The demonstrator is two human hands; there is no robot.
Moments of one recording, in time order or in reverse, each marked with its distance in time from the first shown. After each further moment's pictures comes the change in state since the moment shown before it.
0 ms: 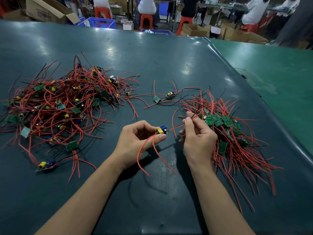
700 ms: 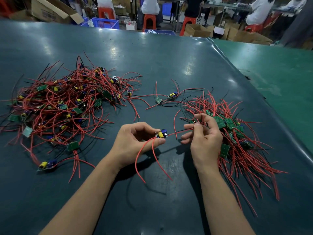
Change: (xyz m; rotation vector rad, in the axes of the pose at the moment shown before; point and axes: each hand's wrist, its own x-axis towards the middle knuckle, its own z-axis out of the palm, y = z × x) left_hand 0.000 0.009 -0.008 0.018 -0.086 0.032; right_hand 0.012 0.005 -0.013 0.001 -0.076 -0.003
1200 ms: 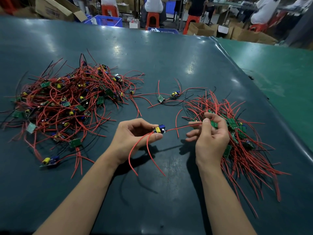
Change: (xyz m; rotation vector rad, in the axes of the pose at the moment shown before) left_hand 0.003 -0.003 -0.007 -0.041 0.069 -0.015; right_hand -0.001 -0.006 0.002 0.123 0.082 0.018
